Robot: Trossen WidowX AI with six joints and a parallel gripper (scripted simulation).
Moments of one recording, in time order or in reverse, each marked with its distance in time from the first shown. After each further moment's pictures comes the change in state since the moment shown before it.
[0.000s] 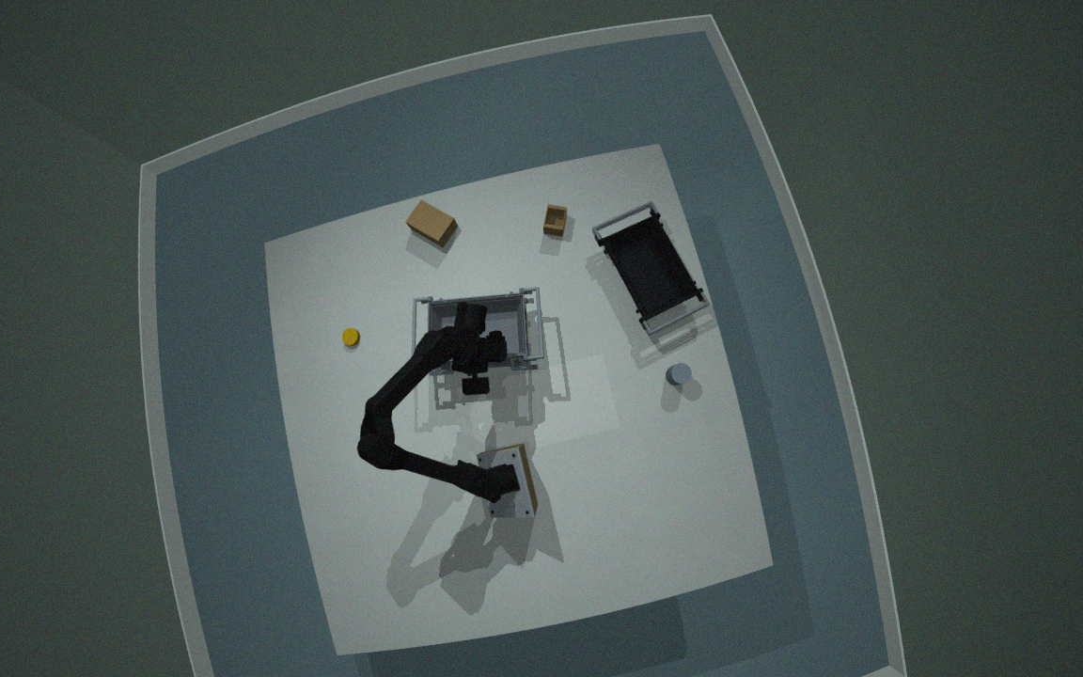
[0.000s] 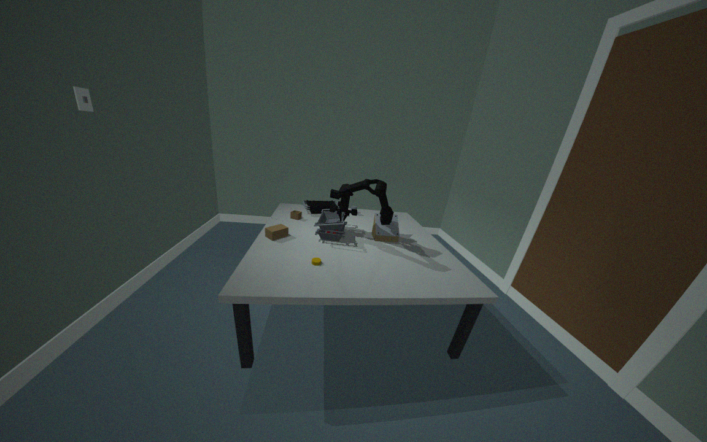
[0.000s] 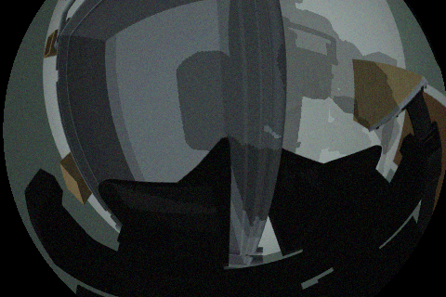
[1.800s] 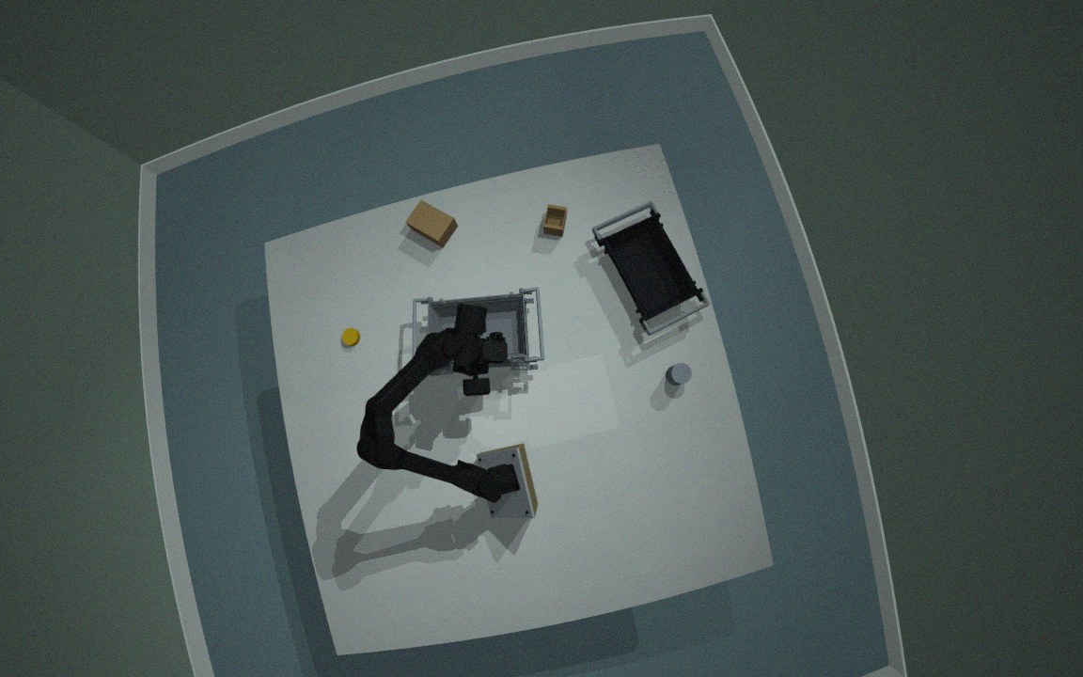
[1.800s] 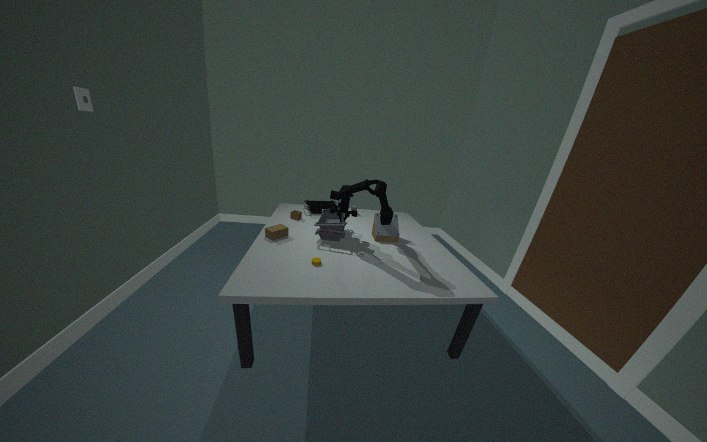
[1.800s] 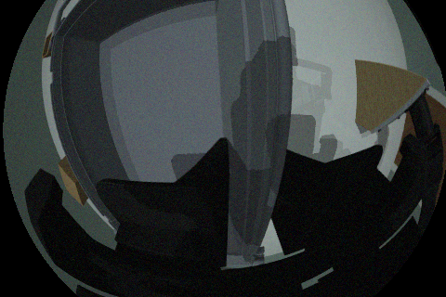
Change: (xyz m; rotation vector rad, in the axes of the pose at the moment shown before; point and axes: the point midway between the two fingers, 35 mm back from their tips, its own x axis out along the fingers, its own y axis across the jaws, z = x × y) arm 0.007 -0.002 0.000 -0.001 0.000 0.001
